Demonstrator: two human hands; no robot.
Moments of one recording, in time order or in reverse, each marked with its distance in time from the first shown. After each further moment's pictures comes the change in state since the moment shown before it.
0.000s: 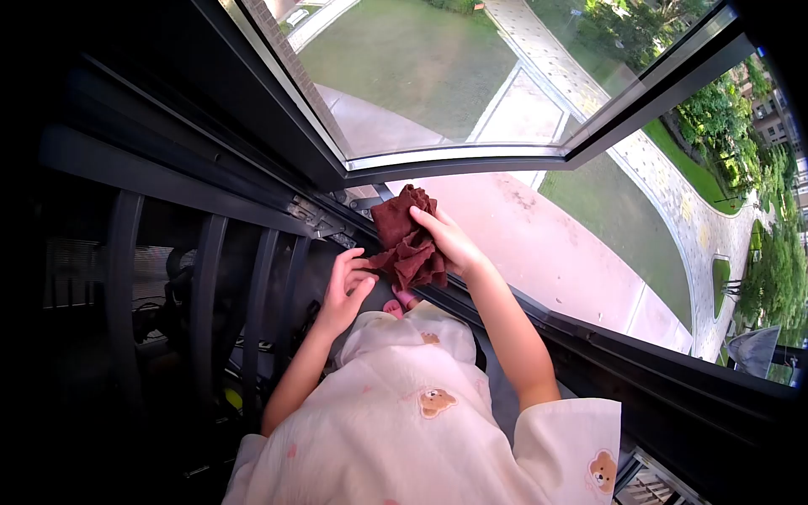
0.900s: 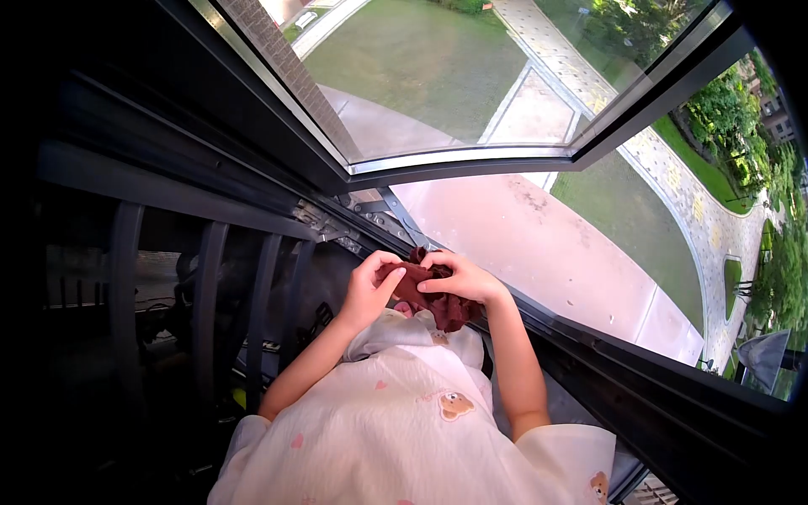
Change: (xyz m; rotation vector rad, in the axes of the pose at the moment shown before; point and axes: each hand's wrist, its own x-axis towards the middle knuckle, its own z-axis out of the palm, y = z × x) left_hand 0.023 0.010 0.030 0.067 -0.159 -0.069; right_hand -0.026 0.024 -0.042 -0.670 -0.285 -0.041
